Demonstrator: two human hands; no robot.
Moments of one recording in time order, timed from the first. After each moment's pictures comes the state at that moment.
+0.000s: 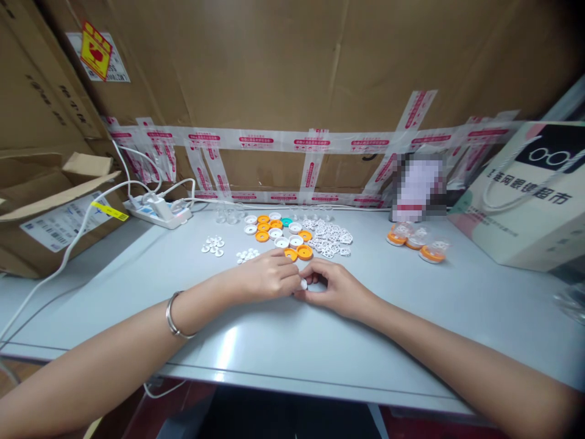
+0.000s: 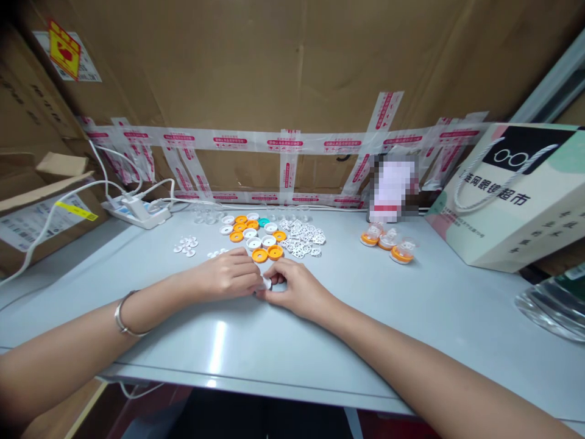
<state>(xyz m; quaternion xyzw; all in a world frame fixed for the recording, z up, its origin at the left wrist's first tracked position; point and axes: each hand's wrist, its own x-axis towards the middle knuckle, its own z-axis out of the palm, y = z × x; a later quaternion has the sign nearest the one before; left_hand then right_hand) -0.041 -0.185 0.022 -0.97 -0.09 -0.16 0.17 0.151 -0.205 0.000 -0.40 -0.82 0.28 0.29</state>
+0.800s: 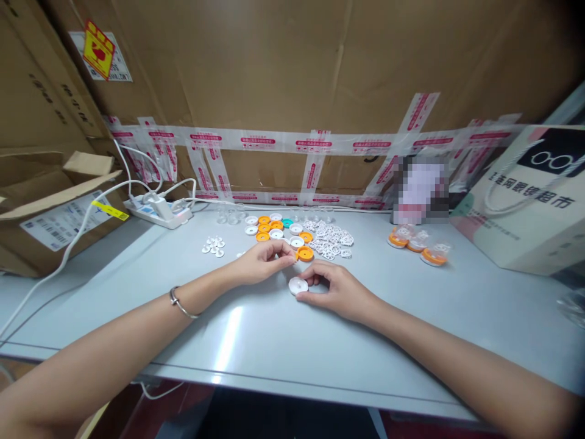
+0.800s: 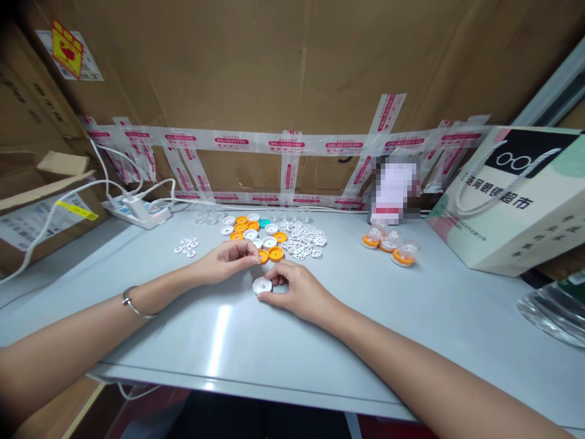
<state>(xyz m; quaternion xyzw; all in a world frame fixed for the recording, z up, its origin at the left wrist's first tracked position) -0.044 -0.165 0.006 -0.77 -0.29 -0.32 -0.47 0.152 -0.205 0.003 -0.40 -0.81 0.31 0.28</state>
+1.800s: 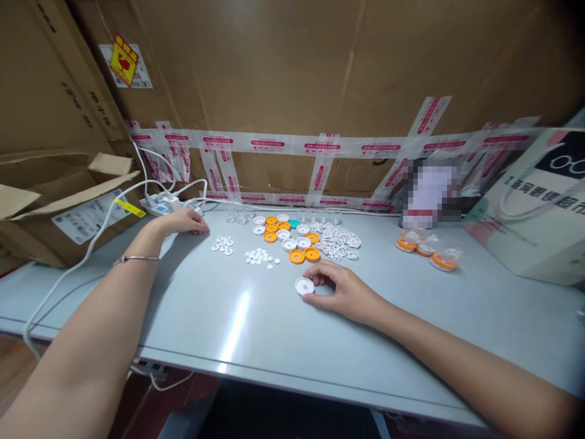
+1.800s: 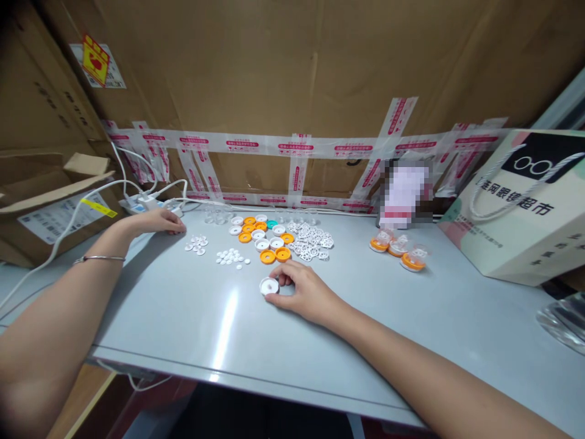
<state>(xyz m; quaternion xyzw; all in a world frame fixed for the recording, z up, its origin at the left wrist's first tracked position) -0.243 -0.087 0.037 -0.69 -0.68 -0.07 -0.26 0.152 -0.207 0.003 -0.39 -0.84 0.28 0.26</state>
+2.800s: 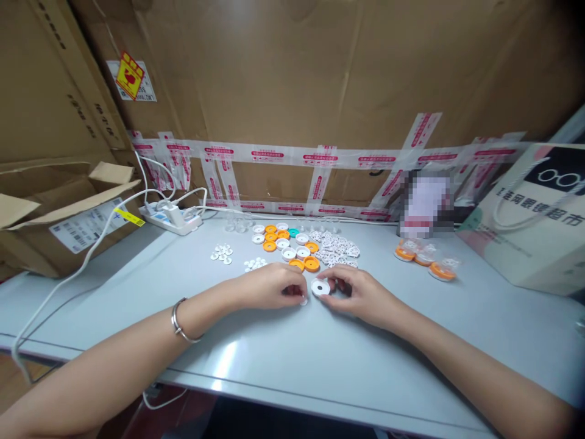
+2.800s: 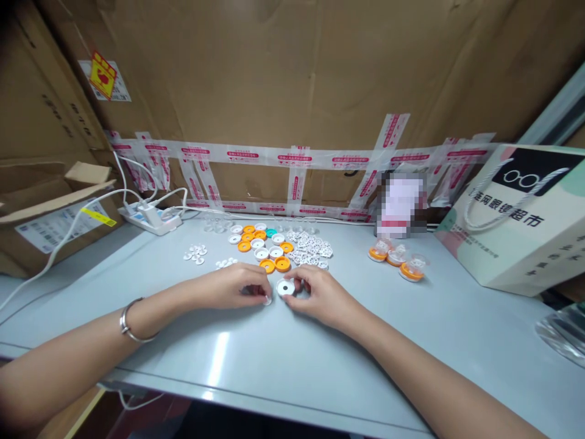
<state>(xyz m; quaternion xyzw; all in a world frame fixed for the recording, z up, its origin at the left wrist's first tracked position) -0.043 -0.189 0.036 -0.94 -0.25 -0.14 -0.20 0.171 -0.202 0.018 -0.44 -0.84 0.22 0.24</state>
